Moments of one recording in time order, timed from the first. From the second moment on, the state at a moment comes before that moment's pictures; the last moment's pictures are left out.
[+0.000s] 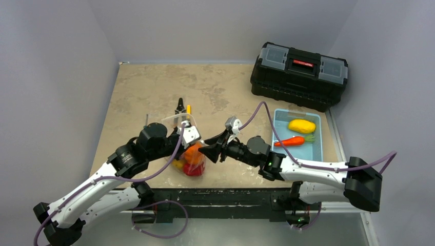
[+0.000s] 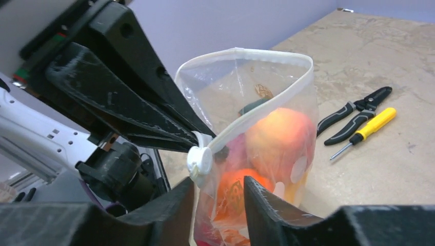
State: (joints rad) left arm -0.82 0.73 0.80 -0.55 0.13 0.26; right arm 1.13 1.16 0.57 0.60 0.01 0.36
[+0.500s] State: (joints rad) left arm -0.82 0.71 0.80 -0.54 0.13 0.24; right arm 1.13 1.29 0.61 0.66 -0.01 0.28
